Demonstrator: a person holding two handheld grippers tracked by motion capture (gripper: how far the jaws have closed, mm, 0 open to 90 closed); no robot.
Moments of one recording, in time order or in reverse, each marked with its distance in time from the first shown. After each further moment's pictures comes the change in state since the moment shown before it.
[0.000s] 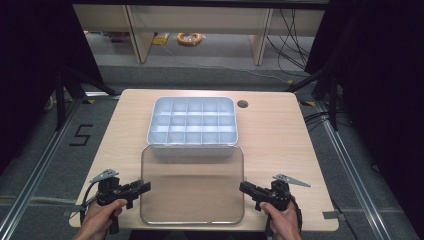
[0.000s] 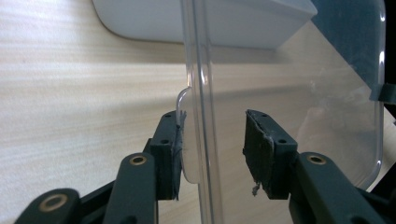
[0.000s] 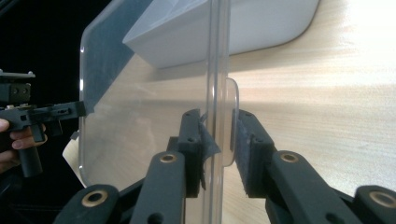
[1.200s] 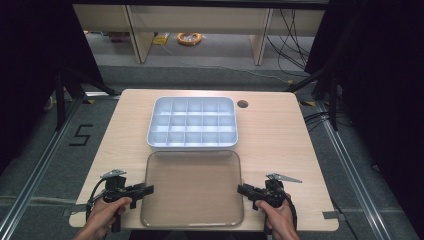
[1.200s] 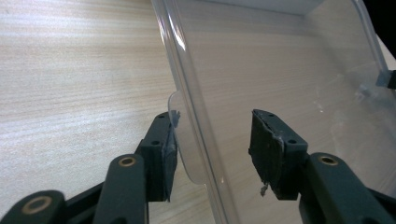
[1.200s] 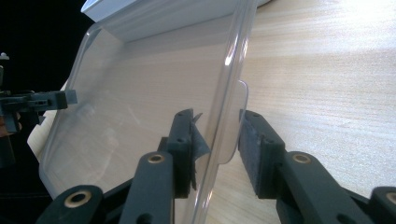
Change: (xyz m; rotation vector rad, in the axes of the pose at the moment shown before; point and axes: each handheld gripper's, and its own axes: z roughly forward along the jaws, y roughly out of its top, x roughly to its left) left arm 0.016 -0.004 0.022 0.120 0.033 -0.011; right arm -0.017 -0.003 0.020 0.095 -0.078 -0.018
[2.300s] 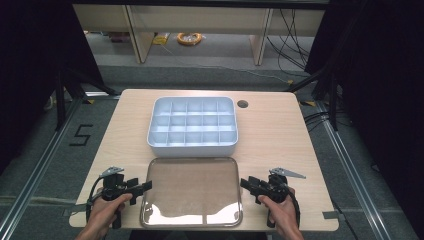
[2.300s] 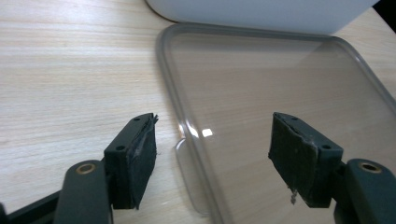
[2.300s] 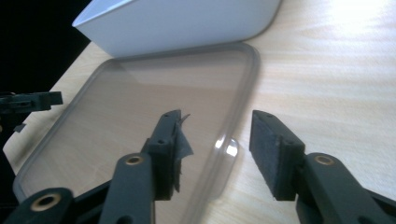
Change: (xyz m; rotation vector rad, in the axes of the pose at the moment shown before) left arm 0.000 0.005 -0.001 -0.081 0.075 -0.012; right arm -0.003 0.016 -0.007 -0.051 -0.033 -0.065
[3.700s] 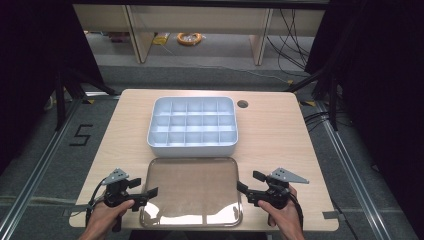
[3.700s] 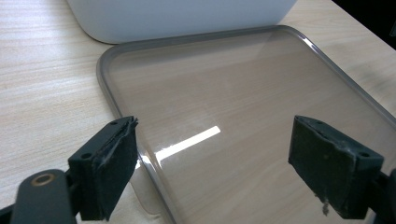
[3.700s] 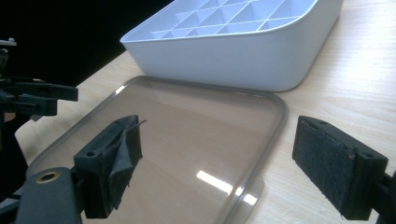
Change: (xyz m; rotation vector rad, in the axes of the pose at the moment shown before) left arm -0.025 -0.004 -0.012 -0.021 -0.075 0.206; right arm 0.024 0.004 -0.017 -0.128 0.061 -0.216
